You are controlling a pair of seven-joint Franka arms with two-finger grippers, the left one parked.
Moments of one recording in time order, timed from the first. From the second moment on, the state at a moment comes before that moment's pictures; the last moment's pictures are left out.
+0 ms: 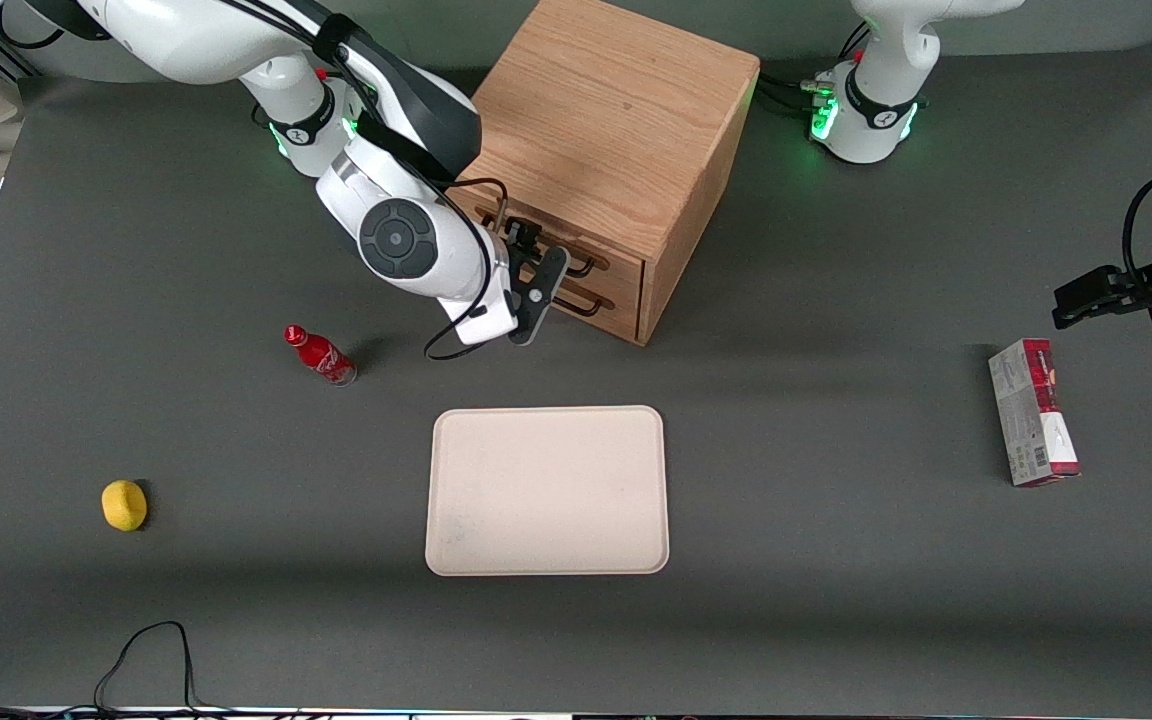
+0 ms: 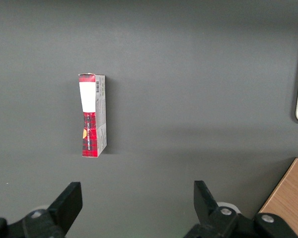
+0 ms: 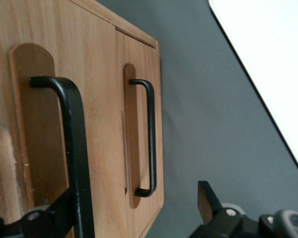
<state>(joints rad) -0.04 0.49 0.81 -1.67 -0.01 1.87 -0.30</state>
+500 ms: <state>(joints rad) -0.05 0.51 0.77 -1.62 -0.10 1.89 -0.32</state>
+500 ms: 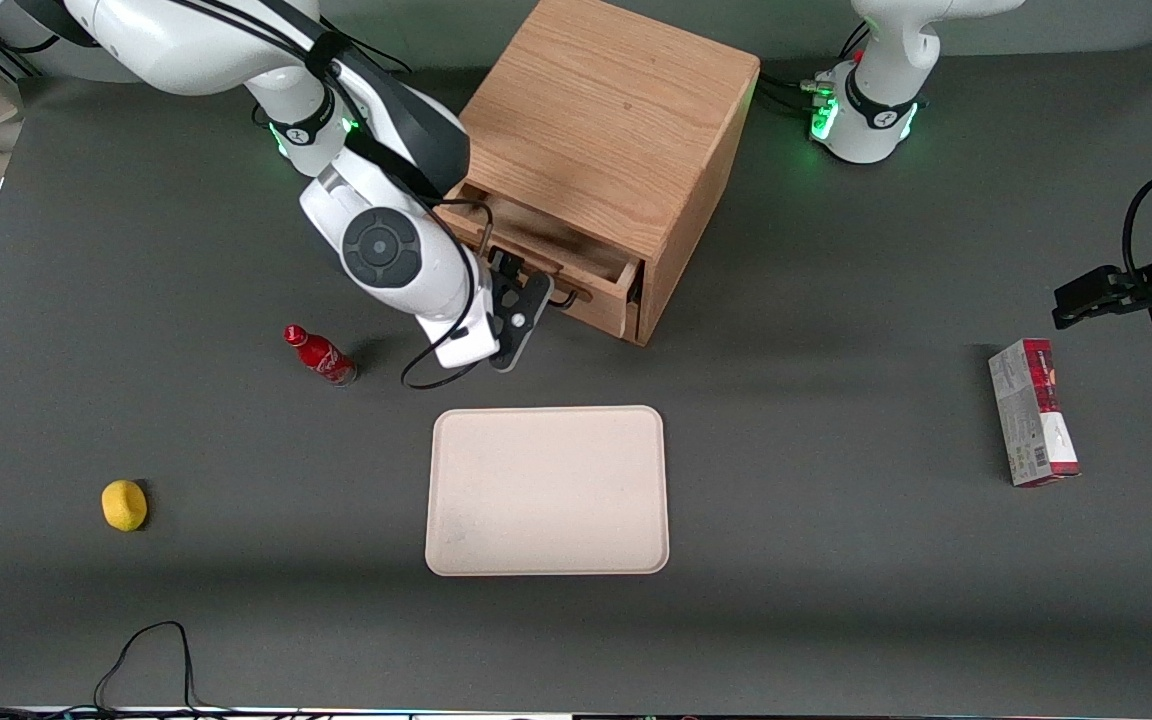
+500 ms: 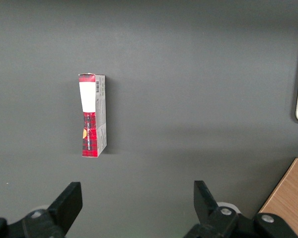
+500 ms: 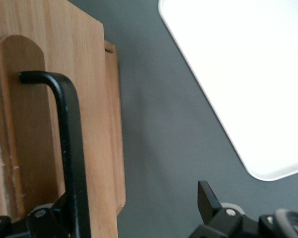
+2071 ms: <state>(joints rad) -0.06 0.58 0.54 -1.28 -0.10 1.86 -0.45</state>
